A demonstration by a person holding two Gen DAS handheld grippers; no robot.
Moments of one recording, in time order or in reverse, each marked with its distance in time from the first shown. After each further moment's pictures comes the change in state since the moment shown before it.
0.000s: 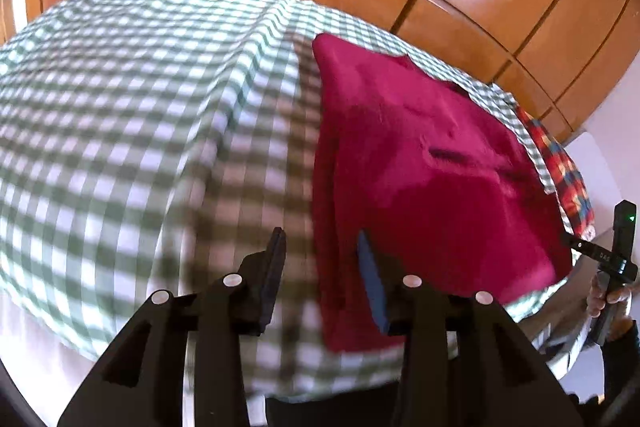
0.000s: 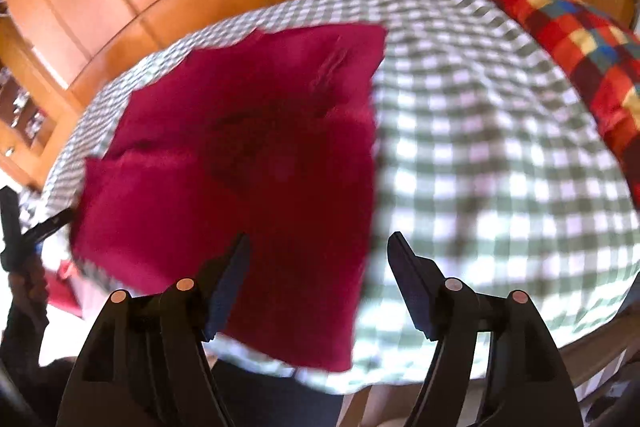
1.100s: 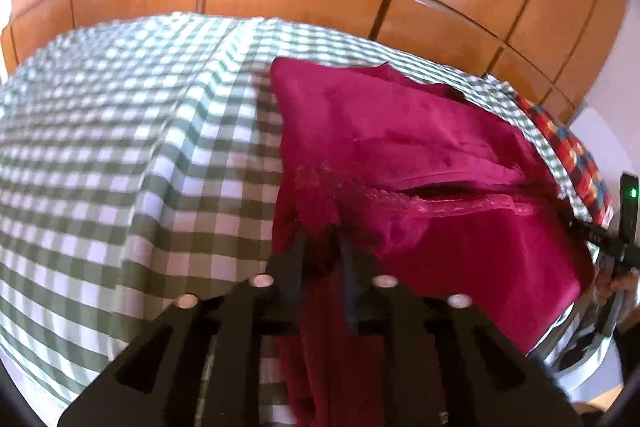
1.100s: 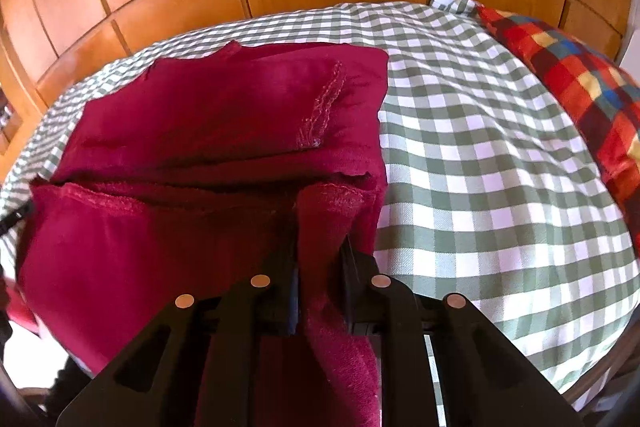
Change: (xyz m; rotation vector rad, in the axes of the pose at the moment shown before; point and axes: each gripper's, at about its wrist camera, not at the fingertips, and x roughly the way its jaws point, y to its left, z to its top) left arm 0.041 -0.025 0.030 0.103 -0.044 0.010; right arm 0.041 0.020 0.015 -0.032 -0.066 -0.104
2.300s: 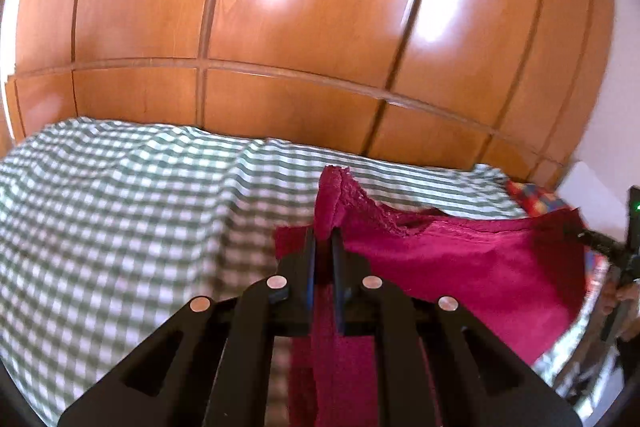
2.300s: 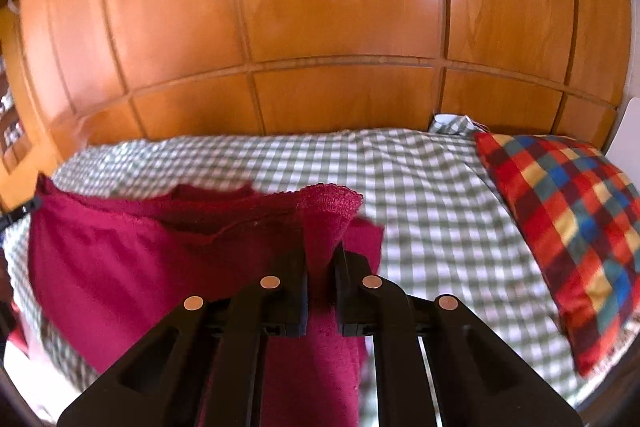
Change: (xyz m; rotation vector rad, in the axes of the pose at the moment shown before) left arm -0.042 -0.008 0.113 0.041 -0.266 0.032; right arm -0.045 0.017 0.125 -0.079 -0.258 -0.034
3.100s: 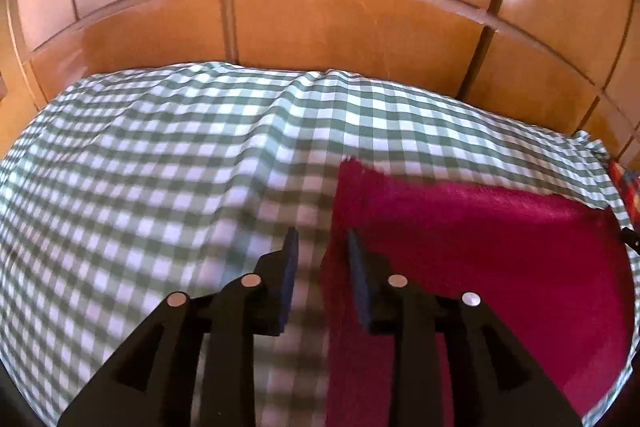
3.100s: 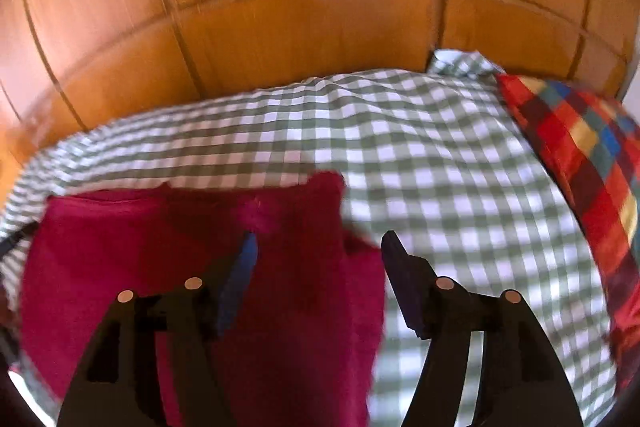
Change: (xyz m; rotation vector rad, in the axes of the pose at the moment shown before) left arm 0.127 0.015 -0.006 -0.033 0.210 0.235; right arm 0.085 -0.036 -0.015 0.152 0.172 0.011
